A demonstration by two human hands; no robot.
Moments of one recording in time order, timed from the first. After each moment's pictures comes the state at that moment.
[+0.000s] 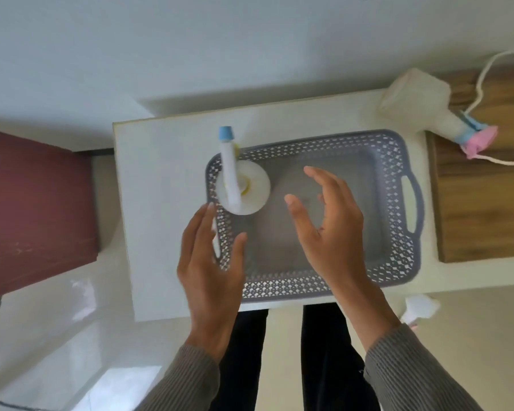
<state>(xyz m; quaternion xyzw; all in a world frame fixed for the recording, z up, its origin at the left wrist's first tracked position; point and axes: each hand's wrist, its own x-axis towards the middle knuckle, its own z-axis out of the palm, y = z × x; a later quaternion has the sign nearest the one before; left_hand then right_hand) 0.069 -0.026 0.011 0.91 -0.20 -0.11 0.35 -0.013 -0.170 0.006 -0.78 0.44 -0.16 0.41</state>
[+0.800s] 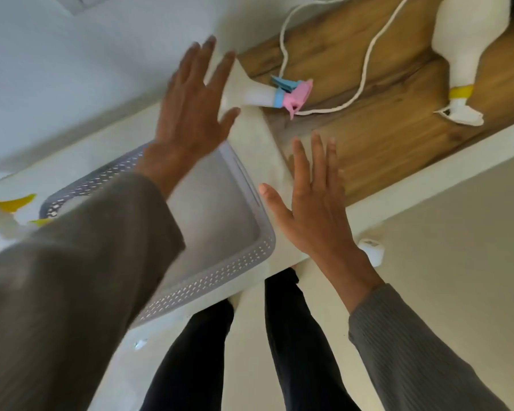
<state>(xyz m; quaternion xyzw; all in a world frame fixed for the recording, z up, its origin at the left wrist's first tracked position) 0.024 -0.330 -0.006 0.75 -0.65 -0.12 0.04 -0.198 -0.282 -0.004 -0.79 0.56 0.00 0.27</state>
